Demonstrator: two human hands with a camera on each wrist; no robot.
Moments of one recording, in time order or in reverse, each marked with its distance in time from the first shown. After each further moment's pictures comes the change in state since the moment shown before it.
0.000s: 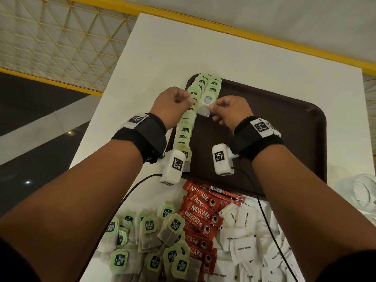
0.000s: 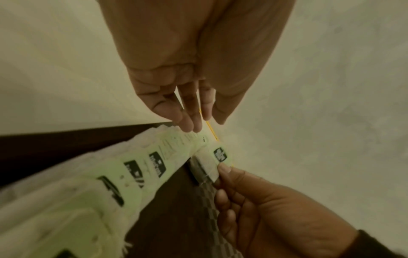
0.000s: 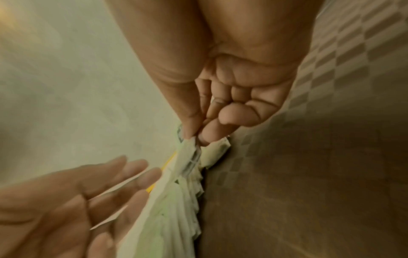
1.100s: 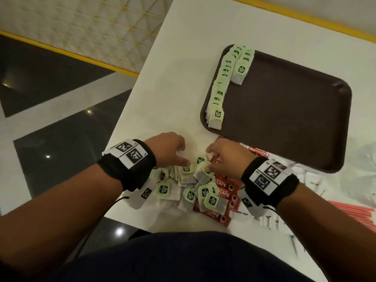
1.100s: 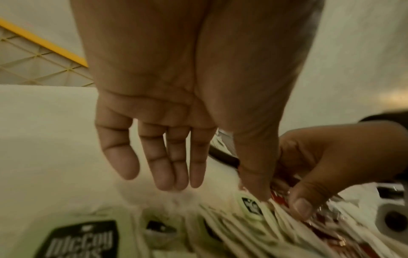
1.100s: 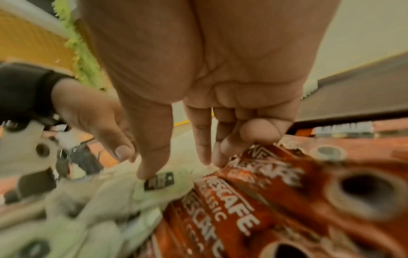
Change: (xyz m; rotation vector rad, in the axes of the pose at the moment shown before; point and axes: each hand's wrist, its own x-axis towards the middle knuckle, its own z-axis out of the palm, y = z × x) left_hand -0.187 -0.071 -0.077 0.848 -0.605 -0.075; right_hand -0.203 0.014 0.074 -0.942 -0.563 -0.177
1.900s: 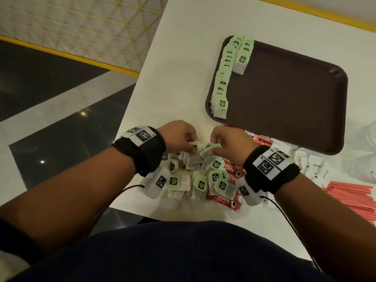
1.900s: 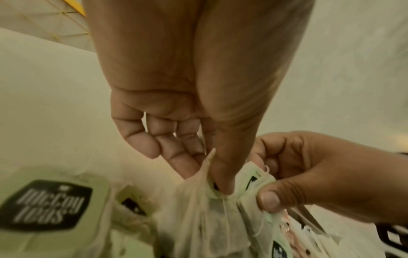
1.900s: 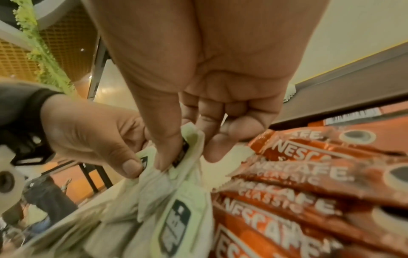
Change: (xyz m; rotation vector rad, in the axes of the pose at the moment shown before) left_hand 0.002 -0.004 -0.003 -0.168 0.043 0.168; right_hand -0.003 -0.019 0.013 0.222 0.180 0.040
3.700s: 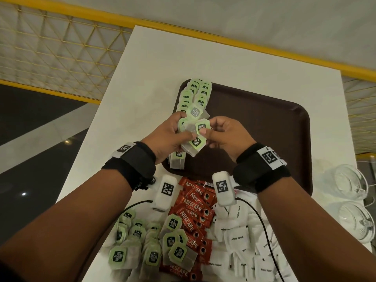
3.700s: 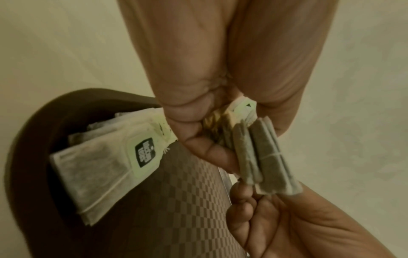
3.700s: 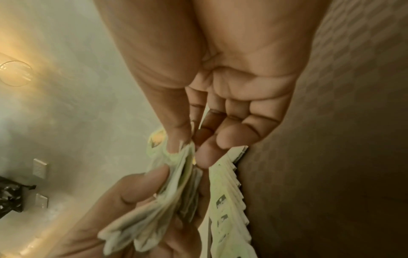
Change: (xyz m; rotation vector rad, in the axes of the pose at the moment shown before) left_hand 0.128 0.084 -0.046 -1.049 0.192 0.064; right_hand 0.077 0.087 -0.117 0.921 0.223 0.020
